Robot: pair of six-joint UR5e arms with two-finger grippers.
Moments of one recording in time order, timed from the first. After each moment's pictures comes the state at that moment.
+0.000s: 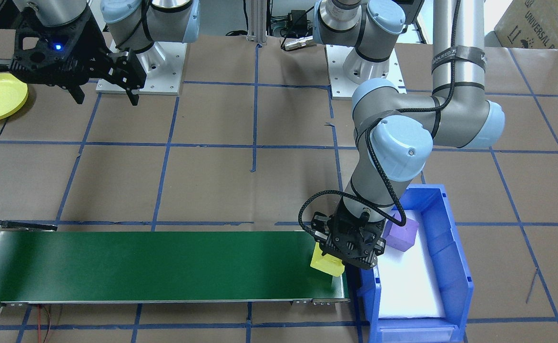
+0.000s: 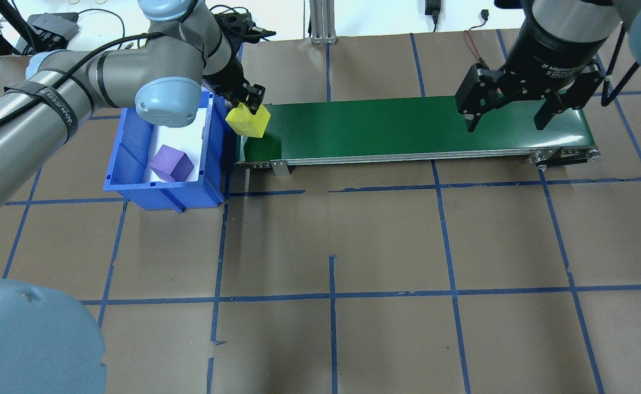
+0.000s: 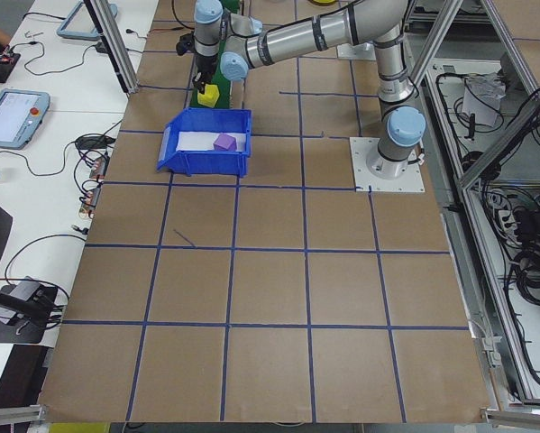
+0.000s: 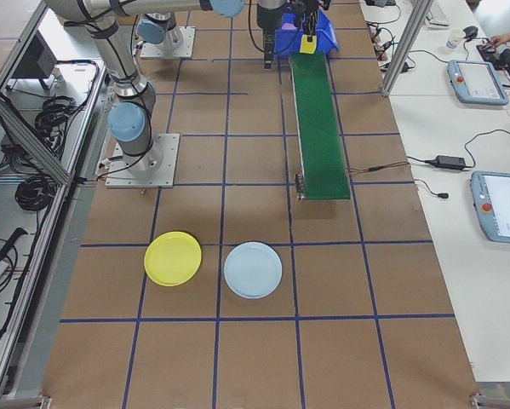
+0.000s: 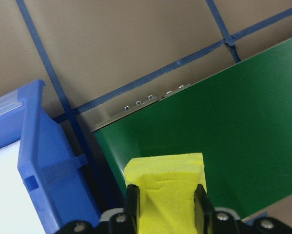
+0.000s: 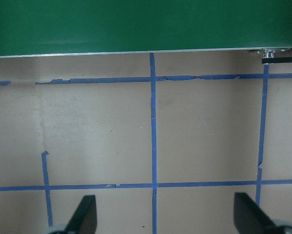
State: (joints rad) left arm -1.65 -2.02 -1.52 -0.97 1.50 0.34; right arm 1.56 -1.62 1.55 -1.49 -1.57 0.00
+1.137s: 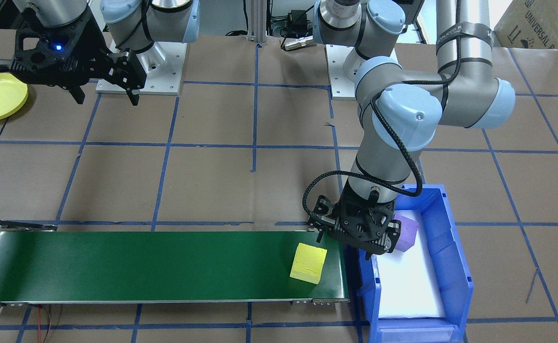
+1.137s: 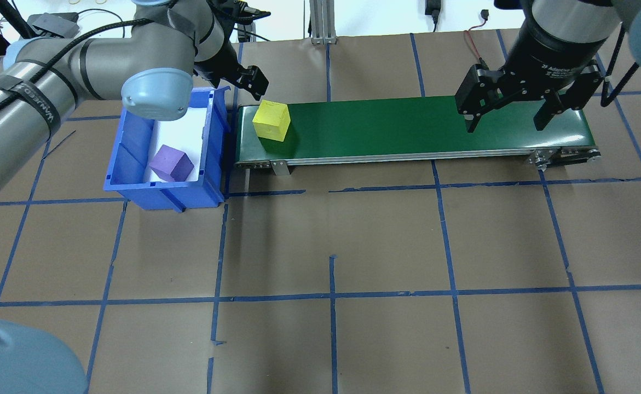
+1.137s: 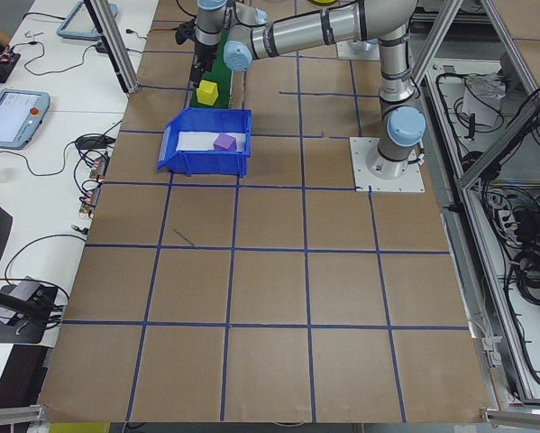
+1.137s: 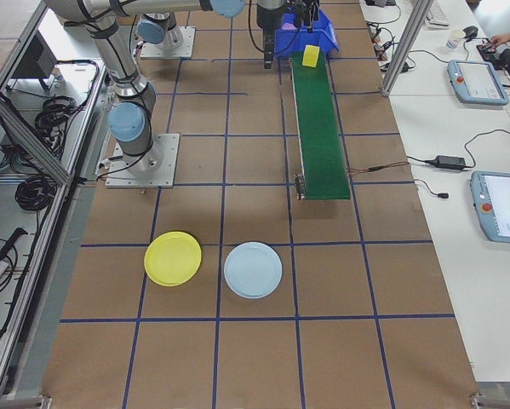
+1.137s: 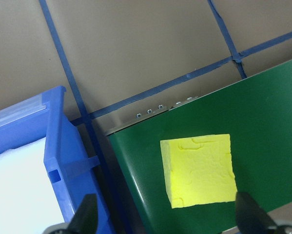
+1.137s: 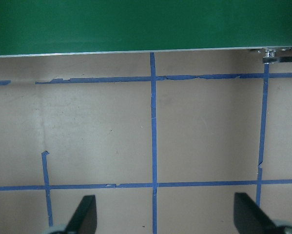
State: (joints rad) left arm -1.66 -1.94 -1.50 -1.01 1.53 0.29; right arm 1.56 -1.62 1.55 -1.49 -1.57 0.00
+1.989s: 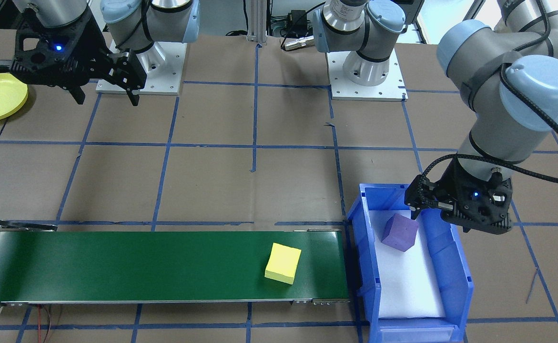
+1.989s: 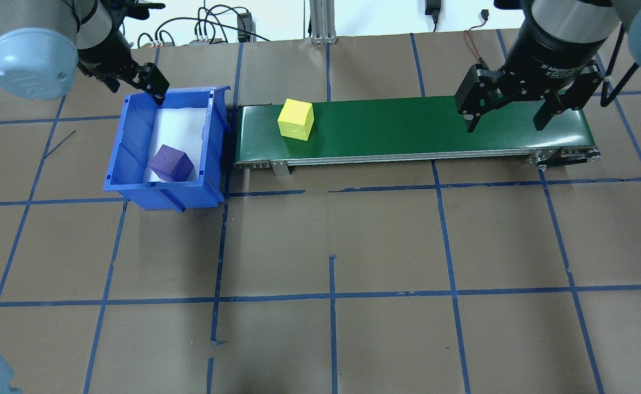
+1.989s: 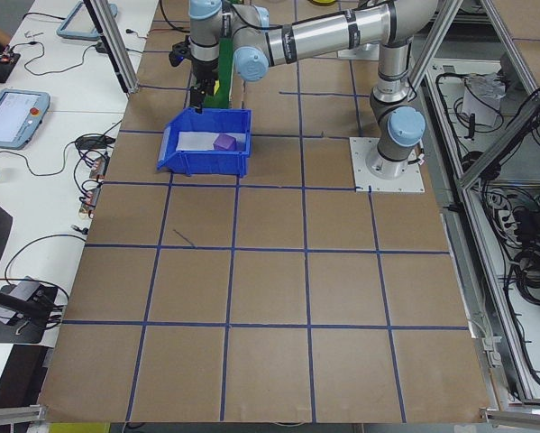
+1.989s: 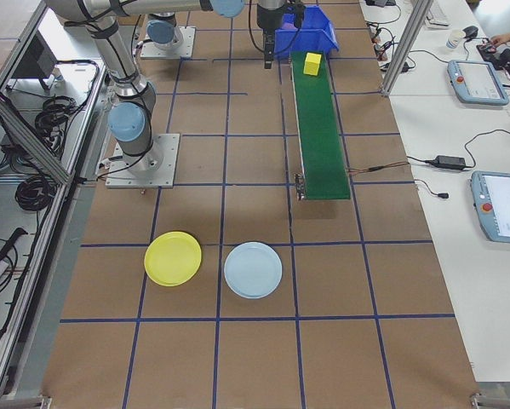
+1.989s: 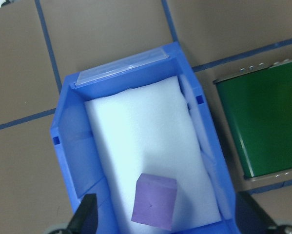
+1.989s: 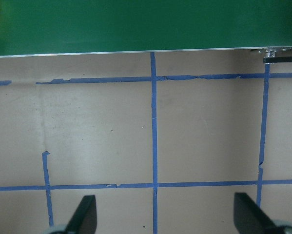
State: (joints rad) left arm -1.42 -1.85 -1.54 -1.20 1.61 0.51; right arm 1.56 -1.62 1.55 -1.49 -1.56 0.00
